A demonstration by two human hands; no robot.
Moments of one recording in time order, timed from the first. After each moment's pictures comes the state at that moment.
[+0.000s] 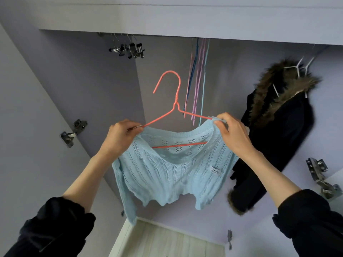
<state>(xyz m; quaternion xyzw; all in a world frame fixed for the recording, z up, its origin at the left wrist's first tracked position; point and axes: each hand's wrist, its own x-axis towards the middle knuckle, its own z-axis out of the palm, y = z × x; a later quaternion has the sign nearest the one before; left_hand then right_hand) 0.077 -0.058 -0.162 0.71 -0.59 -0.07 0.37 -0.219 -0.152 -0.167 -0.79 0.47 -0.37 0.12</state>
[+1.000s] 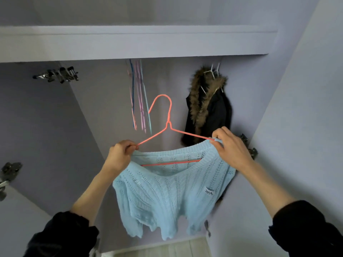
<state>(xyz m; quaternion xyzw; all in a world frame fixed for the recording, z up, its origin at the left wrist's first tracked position) -0.003 -0.099 -0.190 0.61 -0.69 -0.17 0.35 -0.327 -0.071 -0.175 -0.74 0.60 -0.30 -0.03</state>
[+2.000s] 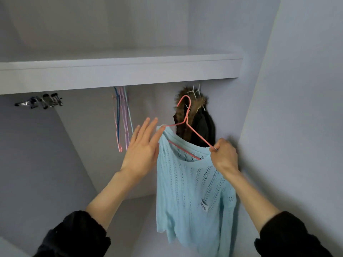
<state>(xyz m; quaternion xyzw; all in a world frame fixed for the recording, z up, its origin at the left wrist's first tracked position) -0.103 -0.116 -0.135 0.40 -0.84 0.16 0.33 -0.339 -0.082 -0.147 -0.51 0.78 -0.35 0.07</state>
